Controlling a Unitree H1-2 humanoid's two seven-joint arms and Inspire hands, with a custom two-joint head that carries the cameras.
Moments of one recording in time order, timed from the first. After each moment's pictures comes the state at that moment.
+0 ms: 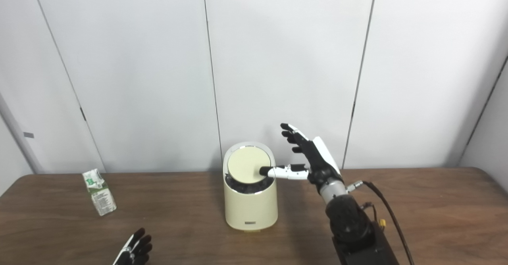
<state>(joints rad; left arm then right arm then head) 0.15 0.08 0.02 -0.14 0.01 -0.14 -0.05 -0.63 -0.18 0.11 0.21 -0.33 0.19 0.03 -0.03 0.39</state>
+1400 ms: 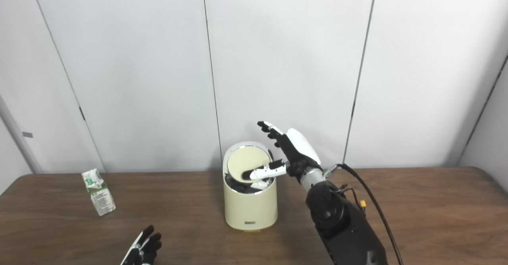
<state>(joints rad) 0.14 0.04 0.00 -0.15 0.03 -0.13 -0.05 -0.72 -0.19 0.23 0.32 -0.47 0.13 0.01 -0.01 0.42</state>
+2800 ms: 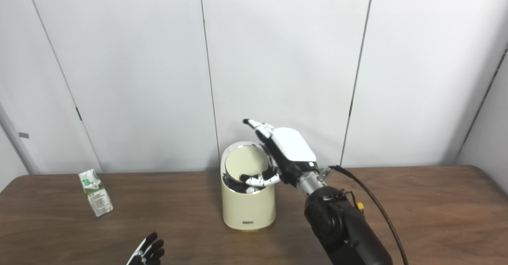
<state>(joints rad) 0.18 0.04 0.00 -0.19 0.03 -0.10 -0.05 -0.66 -0.22 0.26 0.17 -0.64 0.06 0.00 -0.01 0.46</state>
